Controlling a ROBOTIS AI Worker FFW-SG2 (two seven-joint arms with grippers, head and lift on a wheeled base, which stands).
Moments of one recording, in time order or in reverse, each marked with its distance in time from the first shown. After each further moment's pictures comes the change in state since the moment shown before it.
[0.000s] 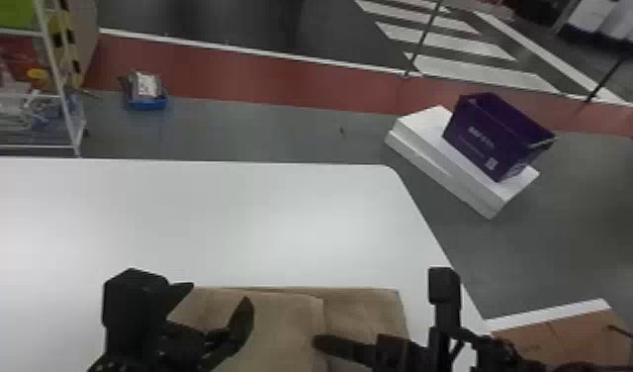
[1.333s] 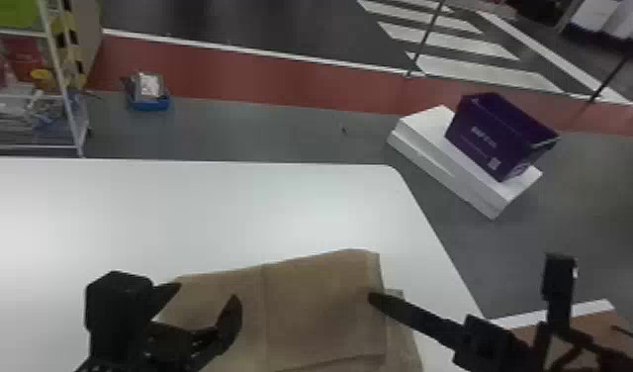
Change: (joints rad) left arm 0.024 -0.004 0.033 -0.014 0.001 -0.013 0.014; right arm 0.056 0.000 -0.341 -0.181 -0.357 0.000 0.066
